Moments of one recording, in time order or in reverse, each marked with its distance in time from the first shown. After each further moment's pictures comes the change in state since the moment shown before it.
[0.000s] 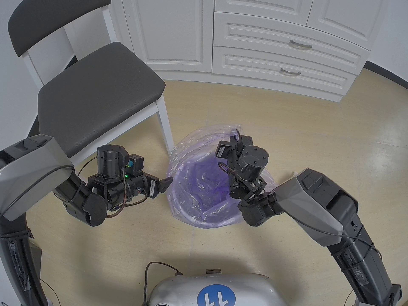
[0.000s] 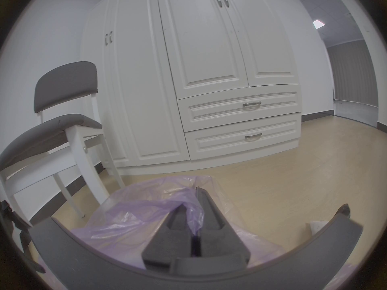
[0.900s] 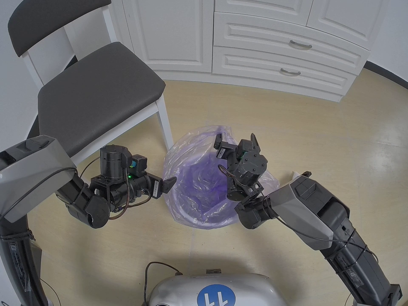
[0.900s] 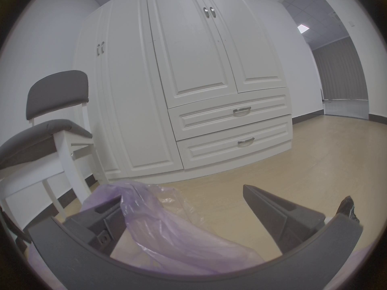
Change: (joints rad) left arm -0.023 0.003 0.003 -0.024 0.007 -0.004; right arm -0.005 0.092 -0.115 -0.061 -0.046 -0.025
